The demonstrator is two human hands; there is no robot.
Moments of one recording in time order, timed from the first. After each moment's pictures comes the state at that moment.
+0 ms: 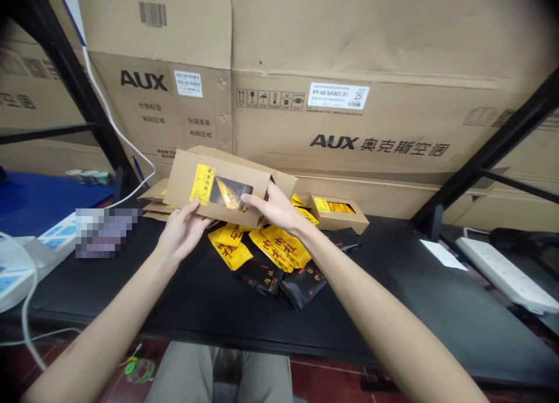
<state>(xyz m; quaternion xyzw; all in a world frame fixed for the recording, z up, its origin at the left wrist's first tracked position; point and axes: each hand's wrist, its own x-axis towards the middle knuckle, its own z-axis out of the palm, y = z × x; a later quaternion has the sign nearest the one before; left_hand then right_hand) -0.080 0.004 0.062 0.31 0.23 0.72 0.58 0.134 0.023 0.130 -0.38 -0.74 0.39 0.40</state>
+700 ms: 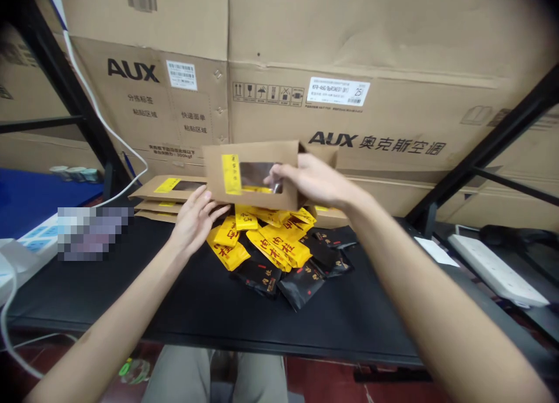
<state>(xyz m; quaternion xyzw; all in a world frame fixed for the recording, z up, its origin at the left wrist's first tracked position) -0.058 0.023 0.060 0.33 0.28 0.71 0.56 0.181 0.016 0.202 -0.44 -0.79 0.29 0.32</state>
